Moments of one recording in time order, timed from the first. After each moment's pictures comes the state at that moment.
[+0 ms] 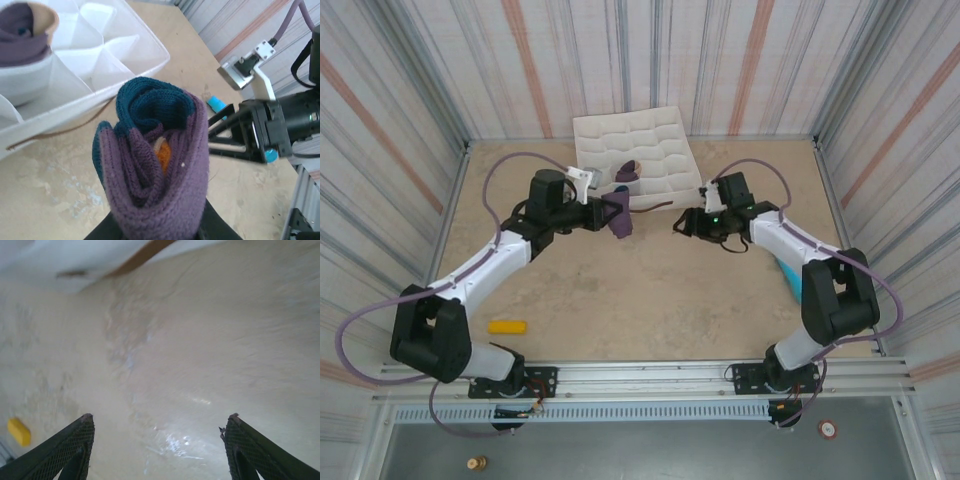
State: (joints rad) left arm -0.40 1.38 0.98 -0.10 0.54 -0.32; right arm 0.32 1.58 1.06 -0.43 -0.44 0.47
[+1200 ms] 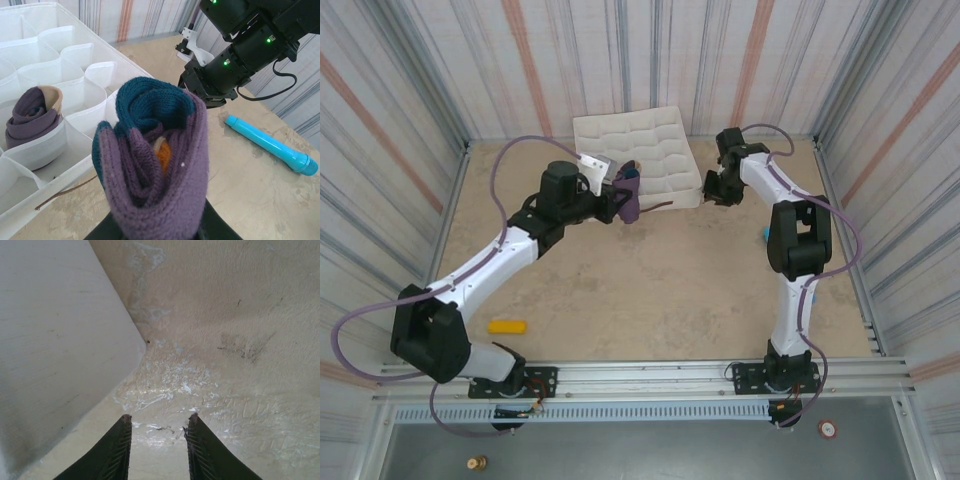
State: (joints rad) left arm -0.51 1.40 1.08 -0.09 0.34 -0.18; right arm 0.21 2.10 1.76 -0.92 -0.12 0.47
